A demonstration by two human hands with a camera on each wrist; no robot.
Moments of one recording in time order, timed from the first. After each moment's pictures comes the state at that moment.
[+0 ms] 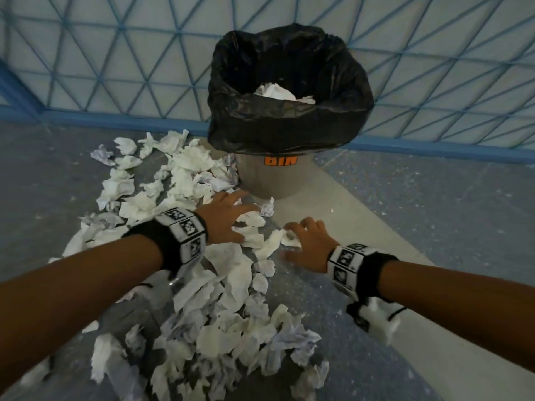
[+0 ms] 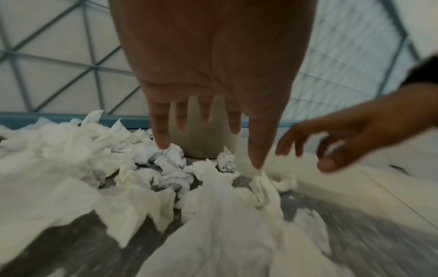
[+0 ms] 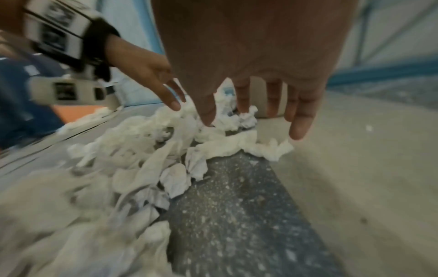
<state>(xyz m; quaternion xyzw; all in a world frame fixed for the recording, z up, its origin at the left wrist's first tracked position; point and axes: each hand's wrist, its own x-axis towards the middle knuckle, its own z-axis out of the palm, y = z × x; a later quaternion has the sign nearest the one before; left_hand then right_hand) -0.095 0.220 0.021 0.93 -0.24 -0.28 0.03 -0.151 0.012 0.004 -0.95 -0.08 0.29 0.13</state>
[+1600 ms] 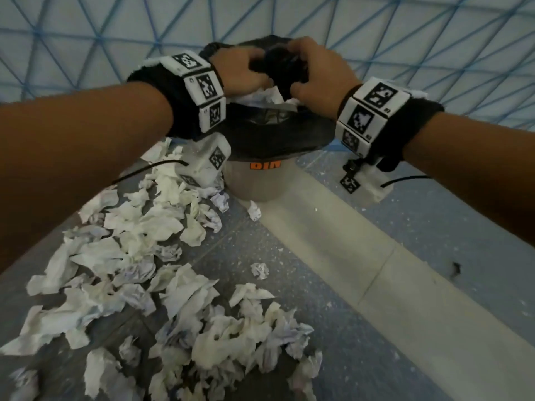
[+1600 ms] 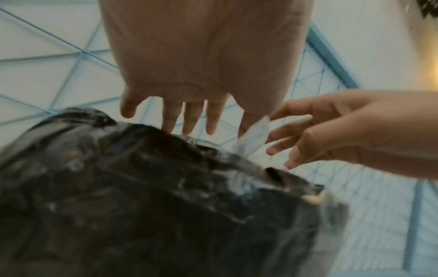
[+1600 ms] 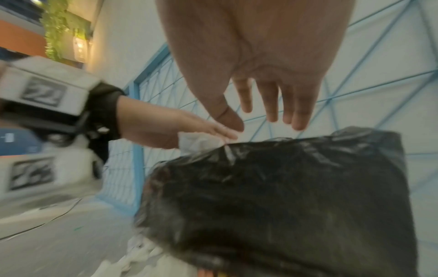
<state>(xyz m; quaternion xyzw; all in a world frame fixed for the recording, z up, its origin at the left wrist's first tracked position) 0.008 0.158 0.192 0.95 -0.16 0.00 0.26 -0.038 0.013 0.201 -0.98 -0.07 -0.09 0.19</state>
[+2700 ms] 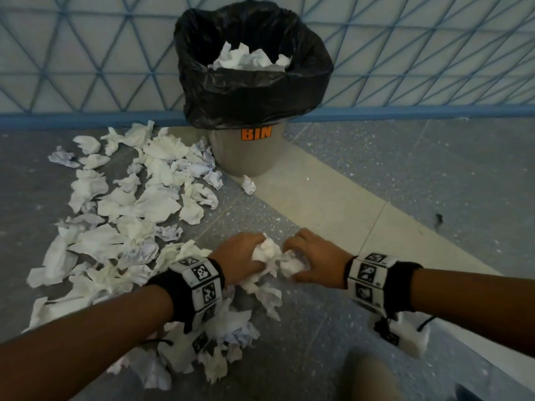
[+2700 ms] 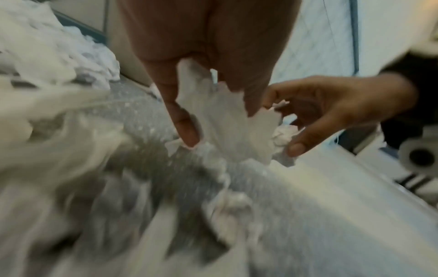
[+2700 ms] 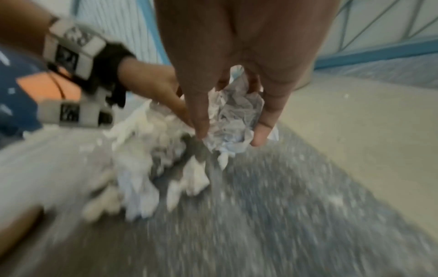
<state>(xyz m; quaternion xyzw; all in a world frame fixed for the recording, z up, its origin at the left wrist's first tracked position) -0.203 0.197 0.009 0.89 -0.26 -0.31 0.23 -0.252 0.018 0.032 -0.93 -0.10 0.29 0.20</state>
